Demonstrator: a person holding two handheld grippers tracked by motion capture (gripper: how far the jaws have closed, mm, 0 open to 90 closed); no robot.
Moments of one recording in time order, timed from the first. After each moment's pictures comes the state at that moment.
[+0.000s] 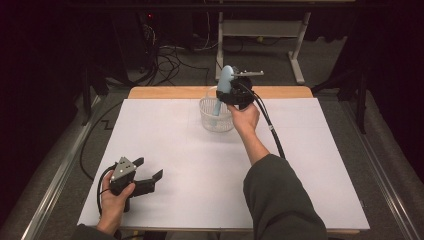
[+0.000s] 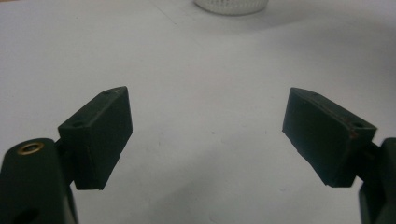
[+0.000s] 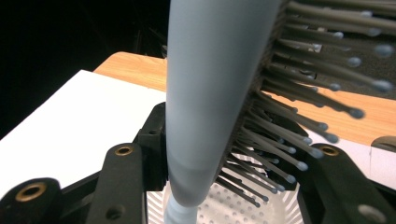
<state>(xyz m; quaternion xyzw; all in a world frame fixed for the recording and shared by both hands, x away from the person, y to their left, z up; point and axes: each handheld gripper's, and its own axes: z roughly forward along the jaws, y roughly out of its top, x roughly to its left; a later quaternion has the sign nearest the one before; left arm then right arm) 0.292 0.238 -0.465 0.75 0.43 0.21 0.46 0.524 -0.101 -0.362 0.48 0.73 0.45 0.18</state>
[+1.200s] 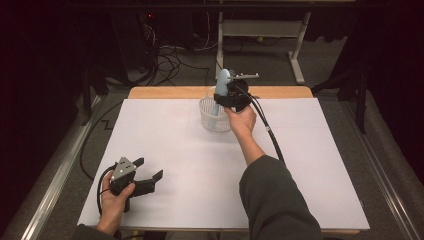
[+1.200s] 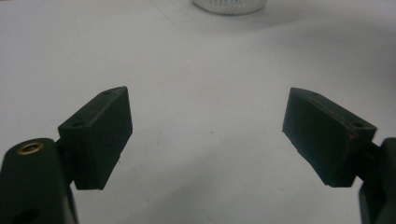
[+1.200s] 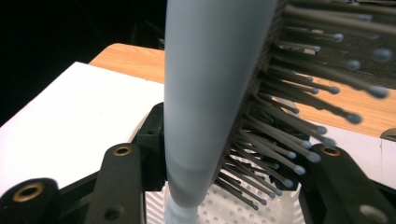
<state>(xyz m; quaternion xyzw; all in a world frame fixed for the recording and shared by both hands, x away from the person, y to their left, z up) 0.292 0.238 -0.465 0.75 0.43 0.21 0.46 0.524 -0.092 -0.371 0.49 0.73 0.44 0.18</state>
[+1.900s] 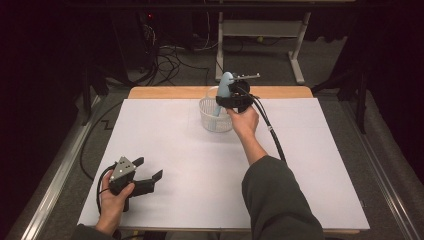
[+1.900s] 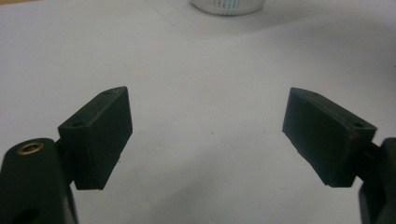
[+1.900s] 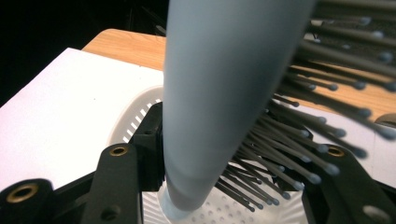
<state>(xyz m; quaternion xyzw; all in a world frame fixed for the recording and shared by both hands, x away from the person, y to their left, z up) 0.293 0.239 -0.464 0.76 0.42 0.21 0.45 0.526 -0.099 -0.374 0.50 0.74 0.41 0.17</state>
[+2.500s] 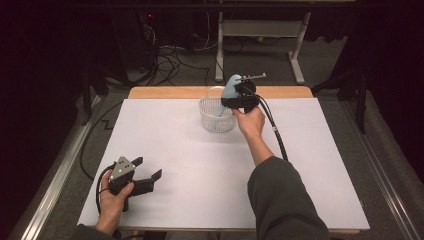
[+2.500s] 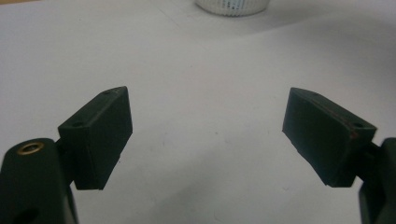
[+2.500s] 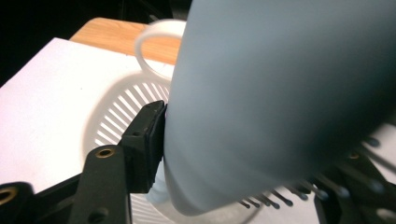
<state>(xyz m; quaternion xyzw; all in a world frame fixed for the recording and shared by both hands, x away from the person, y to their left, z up) 0.293 0.241 -0.464 0.75 0.43 0.21 0.45 0.528 -0.117 -0.376 0.51 0.75 0.39 0.16</state>
